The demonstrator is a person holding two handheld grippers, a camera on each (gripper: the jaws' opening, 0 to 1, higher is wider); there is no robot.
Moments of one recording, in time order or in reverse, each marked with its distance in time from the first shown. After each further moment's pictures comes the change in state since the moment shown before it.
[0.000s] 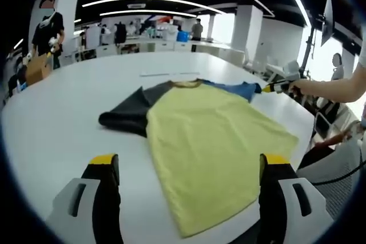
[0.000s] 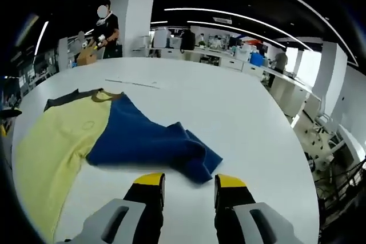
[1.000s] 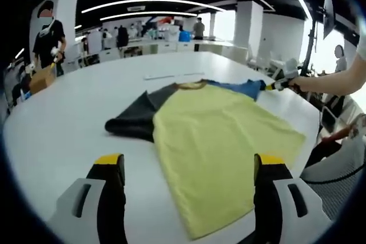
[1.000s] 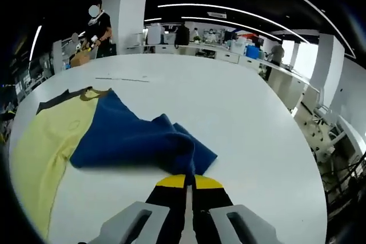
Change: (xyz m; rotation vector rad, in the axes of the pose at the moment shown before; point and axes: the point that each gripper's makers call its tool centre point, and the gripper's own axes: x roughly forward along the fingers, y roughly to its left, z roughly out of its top) left arm 0.001 0.005 0.008 0.049 0.001 0.048; right arm 0.016 -0.011 -0.007 0.055 0.025 -0.005
